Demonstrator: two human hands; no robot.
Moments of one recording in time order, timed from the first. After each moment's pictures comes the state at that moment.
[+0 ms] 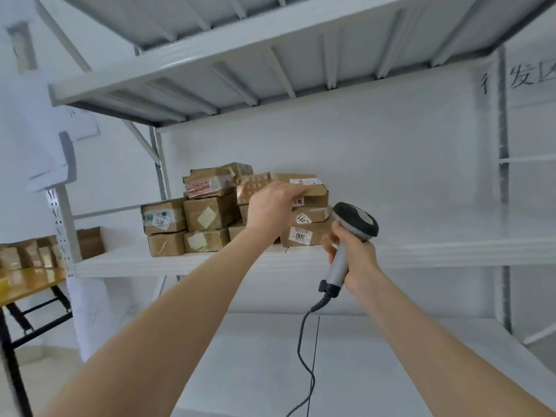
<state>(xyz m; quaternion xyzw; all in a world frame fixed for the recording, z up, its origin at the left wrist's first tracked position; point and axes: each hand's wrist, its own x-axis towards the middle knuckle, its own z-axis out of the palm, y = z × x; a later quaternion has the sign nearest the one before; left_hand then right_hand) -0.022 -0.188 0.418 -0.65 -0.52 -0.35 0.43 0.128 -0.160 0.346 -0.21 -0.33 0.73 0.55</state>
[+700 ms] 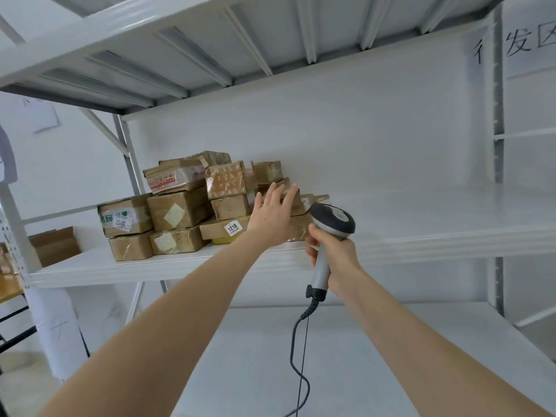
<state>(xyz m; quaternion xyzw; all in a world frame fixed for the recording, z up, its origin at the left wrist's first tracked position) -0.035 -0.080 0.379 -0.63 -0.70 -0.10 0.31 0.115 -0.101 0.329 -0.25 -0.39 0.71 0.53</state>
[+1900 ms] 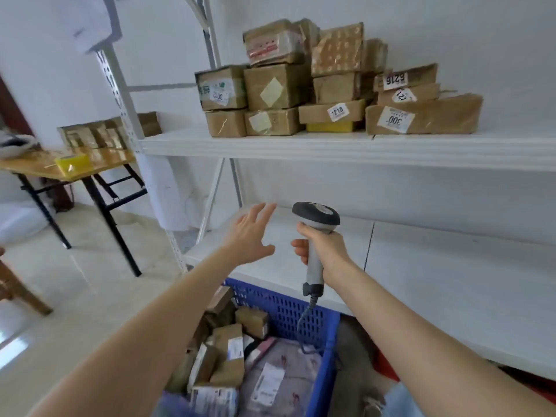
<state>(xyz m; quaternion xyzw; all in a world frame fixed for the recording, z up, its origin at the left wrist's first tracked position) -0.189 -0.307 0.183 -0.55 -0.83 -0.09 0.07 -0.026 -0.236 0.189 -0.35 -0.51 0.73 0.28</state>
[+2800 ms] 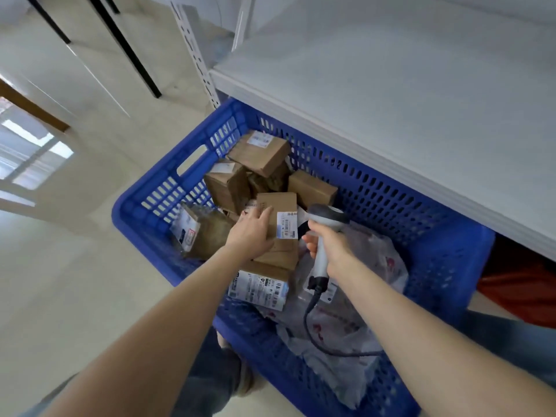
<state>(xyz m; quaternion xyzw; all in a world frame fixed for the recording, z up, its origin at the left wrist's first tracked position) -0.359 -0.394 -0.208 -0.35 -0.91 0.00 -0.23 -0.239 -0.271 -0.185 -0.56 -0.38 0.73 0.00</state>
